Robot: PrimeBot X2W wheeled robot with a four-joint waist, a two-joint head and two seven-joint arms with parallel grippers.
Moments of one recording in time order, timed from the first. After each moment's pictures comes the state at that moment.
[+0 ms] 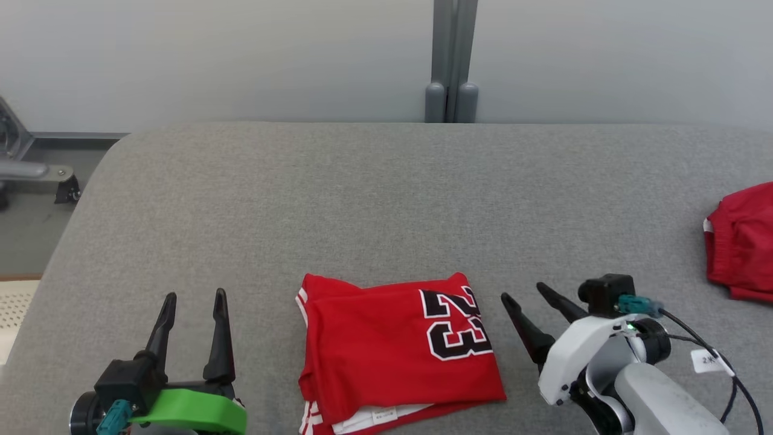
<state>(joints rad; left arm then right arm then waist) 0.00 0.05 -0.02 0.18 -0.23 -0.11 -0.26 -0.27 -0.27 0.47 0.46 0.57 0.13 -0.06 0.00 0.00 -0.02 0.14</state>
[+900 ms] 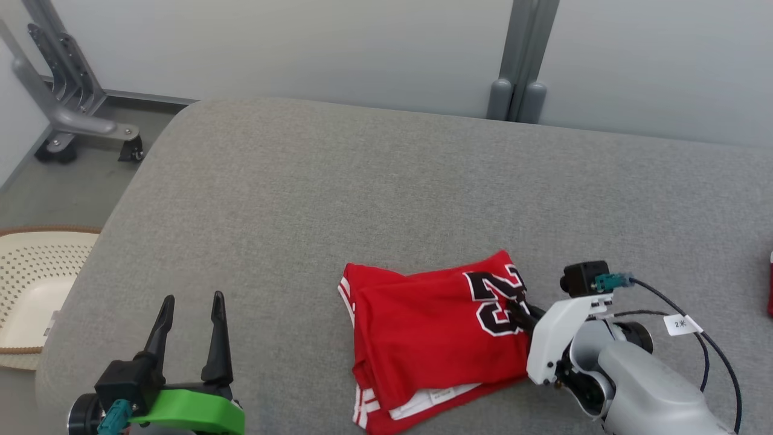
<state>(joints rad) 0.00 0.05 0.00 0.20 -0.21 -0.12 -0.26 -0.47 -0.22 0.64 0.83 0.82 0.13 0.03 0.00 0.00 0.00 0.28</state>
